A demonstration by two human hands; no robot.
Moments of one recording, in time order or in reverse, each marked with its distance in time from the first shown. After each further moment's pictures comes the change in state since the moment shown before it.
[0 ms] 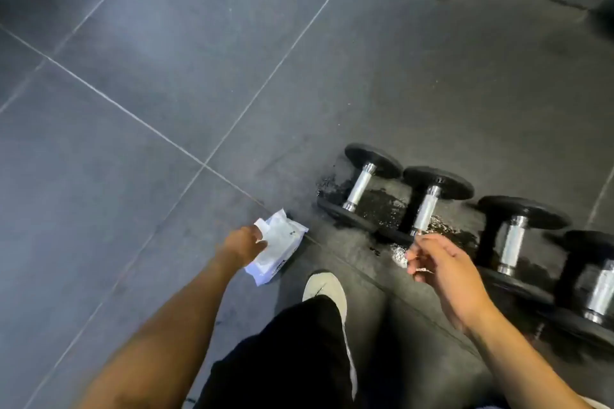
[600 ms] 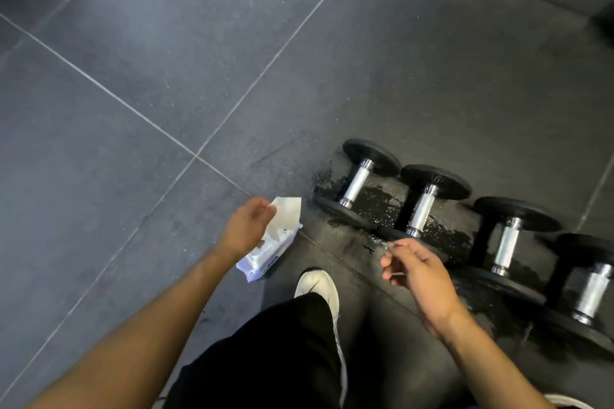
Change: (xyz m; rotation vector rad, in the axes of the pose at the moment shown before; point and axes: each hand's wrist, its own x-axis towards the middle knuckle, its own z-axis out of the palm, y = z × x) left_hand -0.042 0.044 -0.031 -0.779 0.134 0.166; right_hand -0.001 0.014 0.034 -0.068 0.011 0.004
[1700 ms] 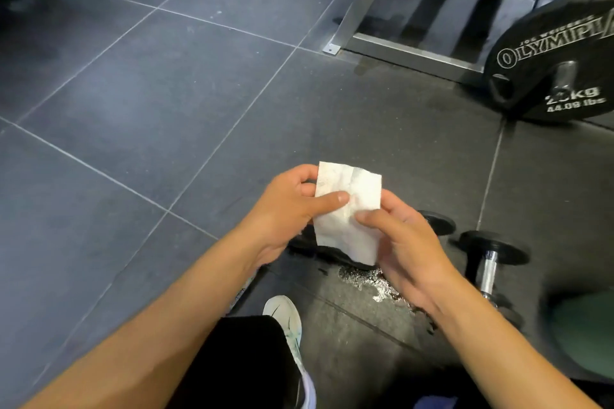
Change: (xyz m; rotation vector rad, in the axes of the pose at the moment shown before) left_hand -0.201 0.261 0.041 -0.454 -0.390 0.321; right_hand -0.143 -0.133 -0.062 0.432 -0.268 -0.327
